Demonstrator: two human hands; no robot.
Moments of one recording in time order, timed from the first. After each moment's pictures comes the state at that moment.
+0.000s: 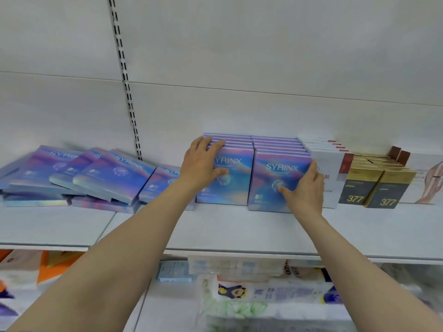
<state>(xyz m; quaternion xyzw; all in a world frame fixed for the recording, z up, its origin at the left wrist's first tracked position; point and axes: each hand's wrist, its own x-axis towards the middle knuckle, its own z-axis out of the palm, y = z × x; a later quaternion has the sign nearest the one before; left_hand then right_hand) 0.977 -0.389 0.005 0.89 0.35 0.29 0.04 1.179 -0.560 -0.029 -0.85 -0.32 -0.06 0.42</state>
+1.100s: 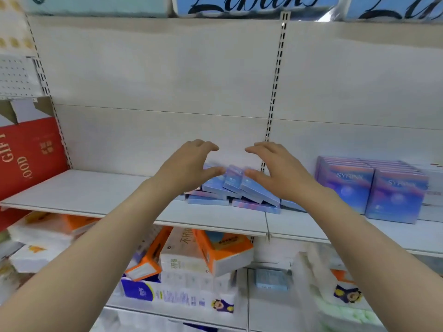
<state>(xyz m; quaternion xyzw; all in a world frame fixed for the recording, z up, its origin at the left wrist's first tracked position) 0.499 -0.399 0.116 0.89 0.35 0.28 -0.01 0.717 -0.494 0.111 -0.65 -0.71 -0.14 0.24</state>
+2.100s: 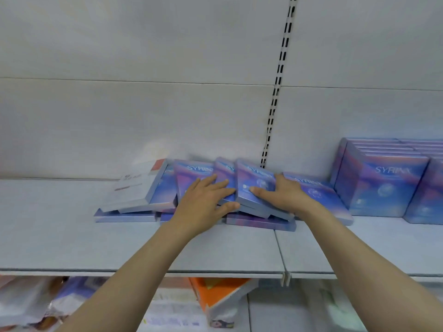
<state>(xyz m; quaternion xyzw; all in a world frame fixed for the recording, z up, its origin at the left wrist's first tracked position) 0.624 -0.237 -0.026 0.93 0.31 0.15 0.10 0.831 -0.323 -0.008 -0.86 -0.43 0.19 0.20</state>
